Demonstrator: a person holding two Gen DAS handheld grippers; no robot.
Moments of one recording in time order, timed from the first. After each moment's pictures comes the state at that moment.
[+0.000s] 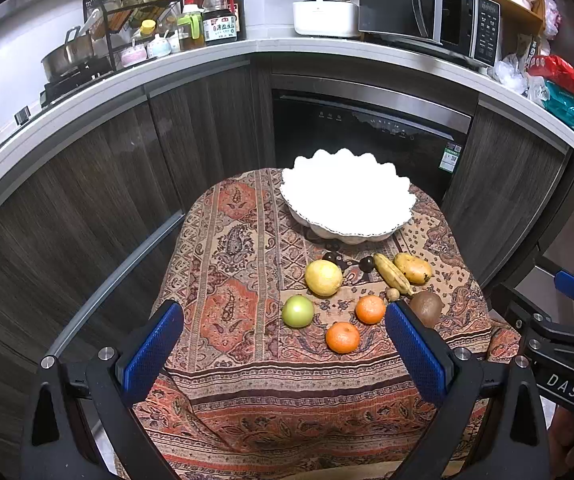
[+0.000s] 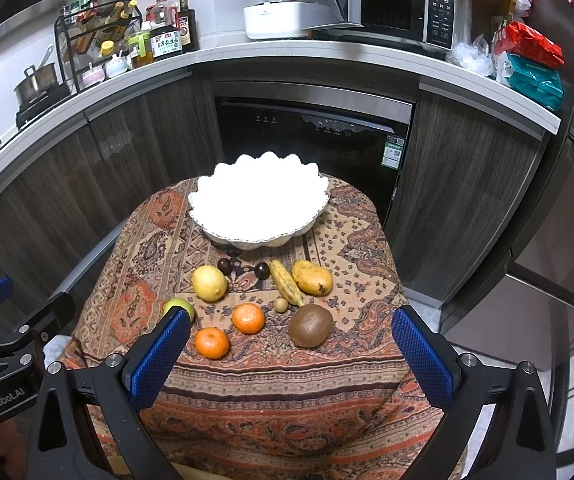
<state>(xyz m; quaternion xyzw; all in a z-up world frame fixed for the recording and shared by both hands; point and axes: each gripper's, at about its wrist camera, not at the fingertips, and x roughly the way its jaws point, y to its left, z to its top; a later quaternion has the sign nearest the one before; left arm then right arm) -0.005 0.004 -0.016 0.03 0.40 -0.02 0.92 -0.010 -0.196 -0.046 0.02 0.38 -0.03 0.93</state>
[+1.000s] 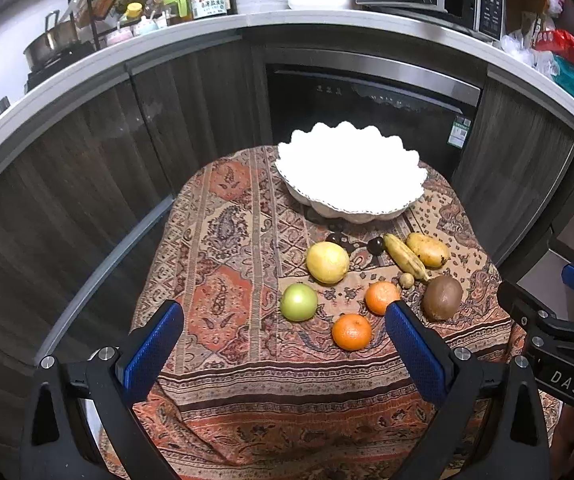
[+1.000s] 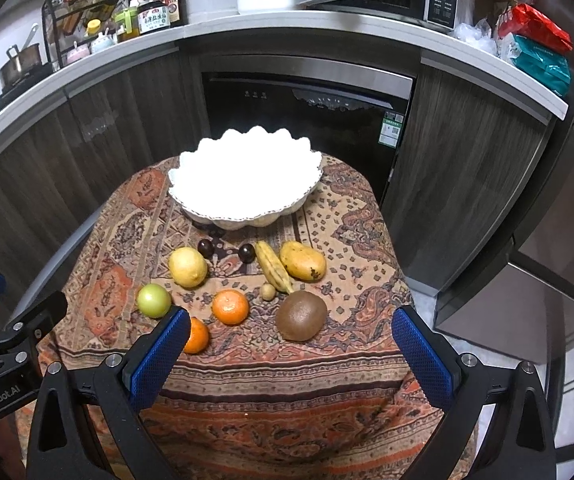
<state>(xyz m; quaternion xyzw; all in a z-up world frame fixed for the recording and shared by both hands) 0.028 -0.003 -0.063 0.04 0.42 -0.03 0.90 0.019 -0.202 -0.087 0.01 0.41 -0.04 0.91</state>
